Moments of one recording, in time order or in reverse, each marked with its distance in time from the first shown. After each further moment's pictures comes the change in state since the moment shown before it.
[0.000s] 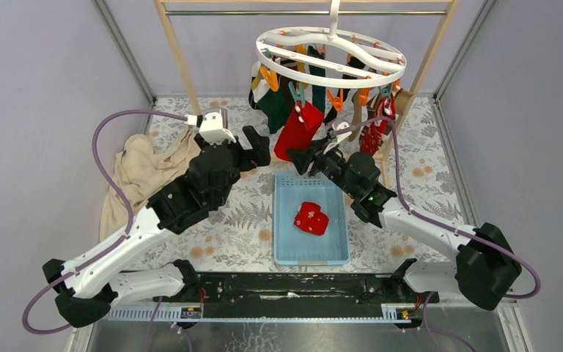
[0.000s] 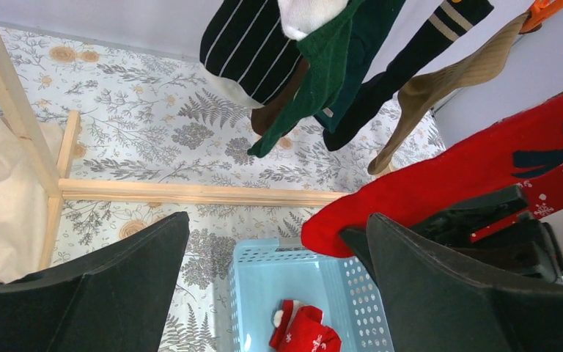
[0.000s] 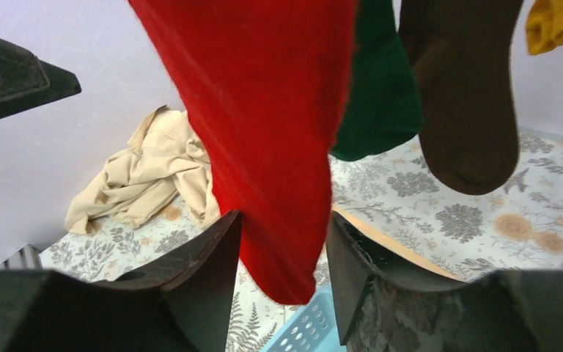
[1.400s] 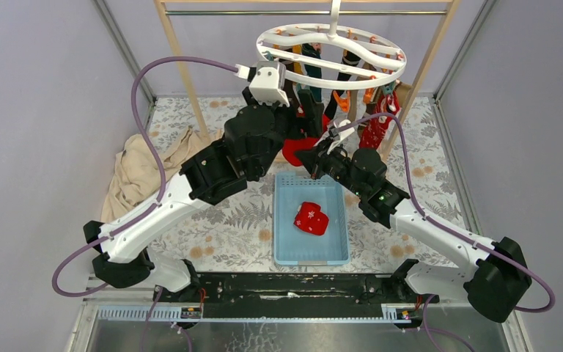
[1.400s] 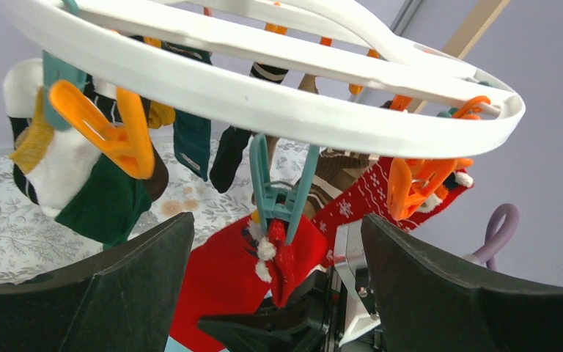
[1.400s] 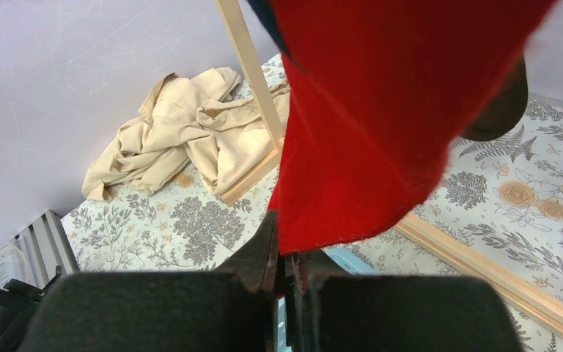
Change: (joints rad) left arm -0.137 0.410 0.612 -0.035 0.053 0.163; right arm -0.004 -0.084 0.065 -0.254 -0.060 0.021
